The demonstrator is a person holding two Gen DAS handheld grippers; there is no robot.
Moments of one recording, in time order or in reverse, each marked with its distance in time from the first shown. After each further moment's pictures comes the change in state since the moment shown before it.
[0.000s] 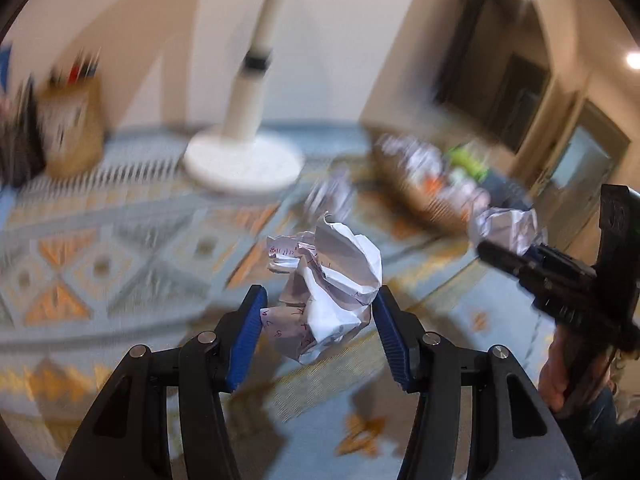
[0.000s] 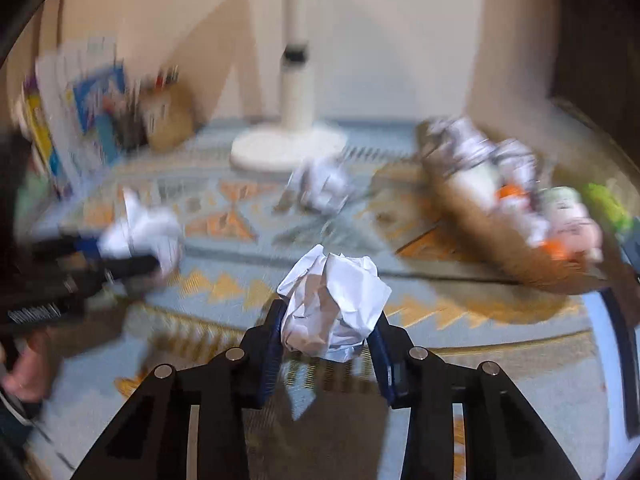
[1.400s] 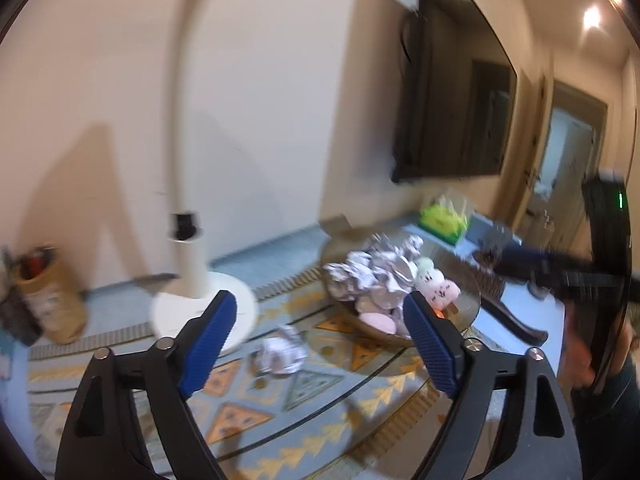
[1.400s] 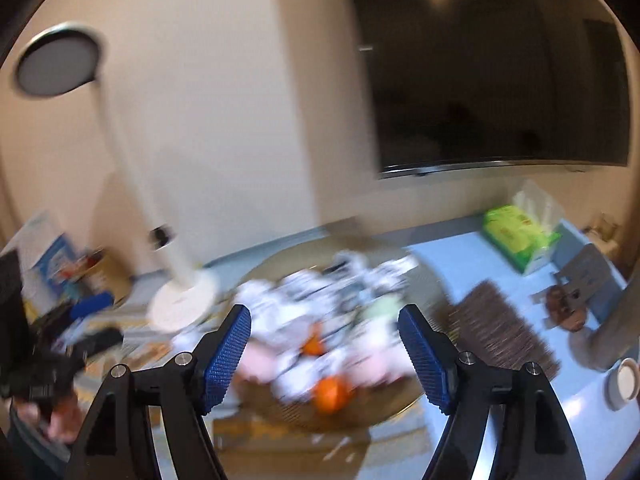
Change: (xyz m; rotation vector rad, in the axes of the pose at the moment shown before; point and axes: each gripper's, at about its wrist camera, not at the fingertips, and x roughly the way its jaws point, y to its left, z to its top) left arm -0.011 -0.067 0.097 0.174 -0.191 0.037; right arm -0.085 -0.179 0.094 0.229 -0.140 -0.026
